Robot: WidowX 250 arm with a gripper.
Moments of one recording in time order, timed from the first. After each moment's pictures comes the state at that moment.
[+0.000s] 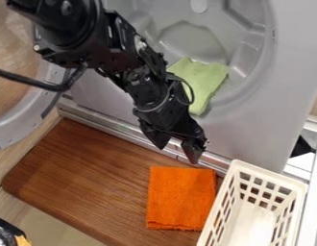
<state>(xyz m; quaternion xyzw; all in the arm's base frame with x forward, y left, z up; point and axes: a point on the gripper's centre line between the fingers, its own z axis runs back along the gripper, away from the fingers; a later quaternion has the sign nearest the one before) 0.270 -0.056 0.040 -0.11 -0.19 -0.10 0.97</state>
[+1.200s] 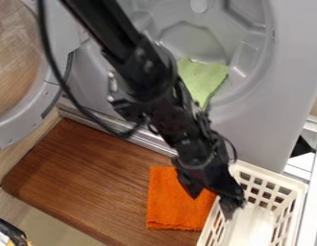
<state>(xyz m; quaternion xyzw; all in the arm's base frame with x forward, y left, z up) 0.250 -0.120 -0.022 -0.12 -0.13 -0.14 0.97</state>
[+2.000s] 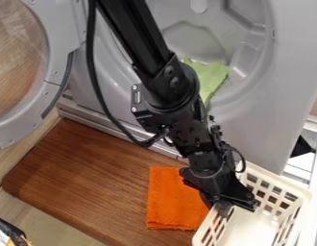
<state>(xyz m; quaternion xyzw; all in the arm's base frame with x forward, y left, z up) 0.258 -0.127 -0.041 -0.12 -0.12 -0.08 0.98</state>
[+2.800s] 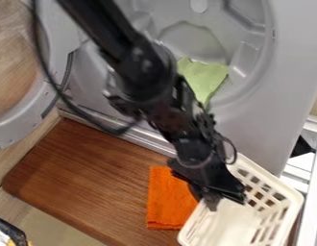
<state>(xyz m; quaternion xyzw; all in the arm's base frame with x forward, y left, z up) 0.245 -0.112 -0.005 -0.11 -0.13 -0.09 0.98</state>
